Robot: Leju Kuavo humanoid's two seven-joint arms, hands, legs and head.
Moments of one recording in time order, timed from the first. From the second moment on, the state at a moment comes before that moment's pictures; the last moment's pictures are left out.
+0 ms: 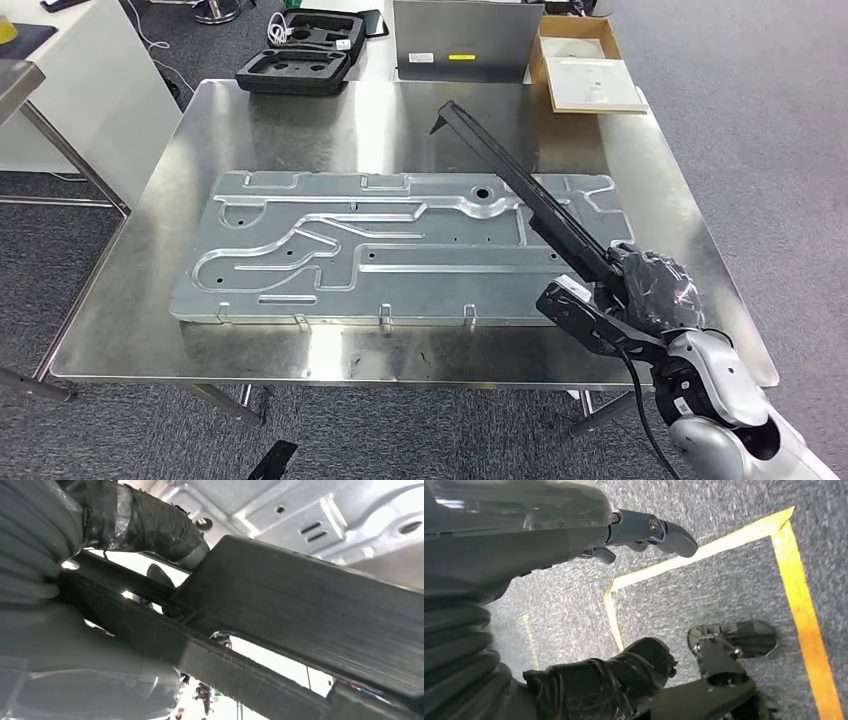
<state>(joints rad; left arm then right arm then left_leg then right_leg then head) -0.11 0.13 -0.87 -0.22 0.73 0.48 0.00 -0.35 -0.58 0.48 -1.62 0.72 0.00 0.51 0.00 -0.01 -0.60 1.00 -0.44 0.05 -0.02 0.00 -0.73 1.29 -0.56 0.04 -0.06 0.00</state>
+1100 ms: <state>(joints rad) -0.11 0.12 -0.87 -0.22 0.78 0.47 -0.04 -0.23 -0.57 0.28 -1.42 1.07 -0.01 0.51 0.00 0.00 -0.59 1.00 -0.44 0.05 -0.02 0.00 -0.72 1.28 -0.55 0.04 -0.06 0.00</state>
